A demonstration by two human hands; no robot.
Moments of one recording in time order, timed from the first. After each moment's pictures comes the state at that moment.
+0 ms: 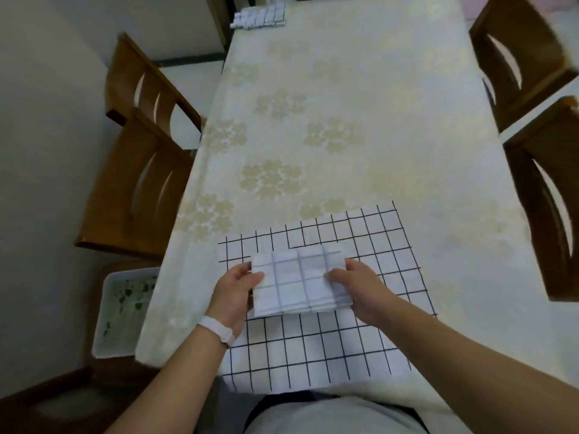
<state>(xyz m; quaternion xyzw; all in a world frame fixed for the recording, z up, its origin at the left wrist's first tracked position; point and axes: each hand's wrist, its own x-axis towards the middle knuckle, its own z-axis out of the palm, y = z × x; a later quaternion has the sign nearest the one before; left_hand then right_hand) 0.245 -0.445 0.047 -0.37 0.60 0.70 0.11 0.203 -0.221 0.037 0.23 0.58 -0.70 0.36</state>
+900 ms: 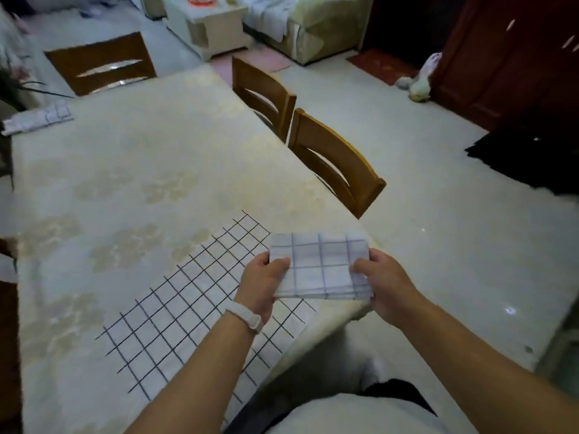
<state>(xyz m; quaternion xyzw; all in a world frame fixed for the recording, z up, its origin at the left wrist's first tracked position) 0.270 -0.258 0.101 -0.03 0.64 0.69 0.34 0.387 -0.089 0.128 0.42 0.61 -0.67 -0.03</state>
